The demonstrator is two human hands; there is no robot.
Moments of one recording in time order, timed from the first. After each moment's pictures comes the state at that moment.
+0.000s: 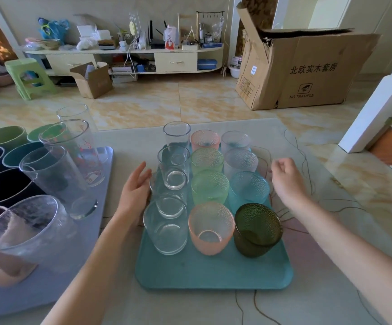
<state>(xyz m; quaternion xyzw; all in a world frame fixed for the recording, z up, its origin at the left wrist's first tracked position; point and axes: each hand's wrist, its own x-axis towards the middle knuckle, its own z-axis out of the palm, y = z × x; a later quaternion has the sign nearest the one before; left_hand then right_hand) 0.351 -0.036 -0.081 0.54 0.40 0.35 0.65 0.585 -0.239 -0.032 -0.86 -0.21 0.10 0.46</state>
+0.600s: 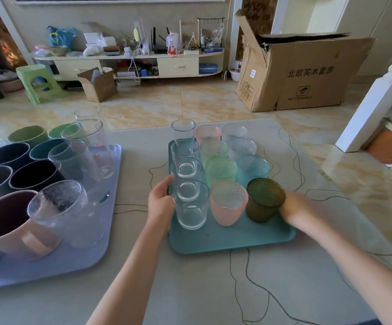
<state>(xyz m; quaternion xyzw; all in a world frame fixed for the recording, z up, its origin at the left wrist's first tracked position) 0.355 -0.123 -0.067 0.55 0.39 0.34 0.66 0.569 -0.313 -0.051 -0.93 -0.33 0.12 0.10</state>
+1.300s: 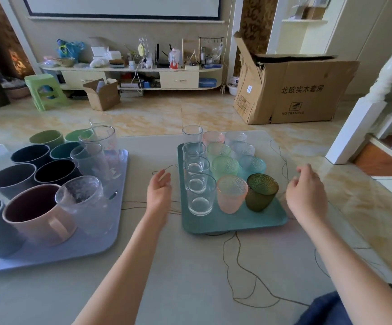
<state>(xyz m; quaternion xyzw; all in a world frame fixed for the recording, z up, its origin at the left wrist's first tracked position) 0.347 -0.130 -0.038 0.49 0.42 0.38 0.66 0.557 -0.336 -0.008 -0.91 -0.22 -0.14 0.32</state>
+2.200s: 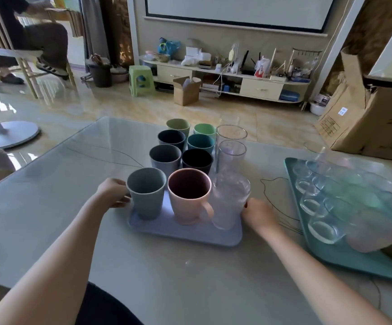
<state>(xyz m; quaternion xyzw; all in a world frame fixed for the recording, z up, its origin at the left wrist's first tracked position) -0.011 0.039 -0.021 0.53 0.66 0.25 0.47 0.300 -0.107 -0.051 -0.86 -0.48 0.14 0.14</state>
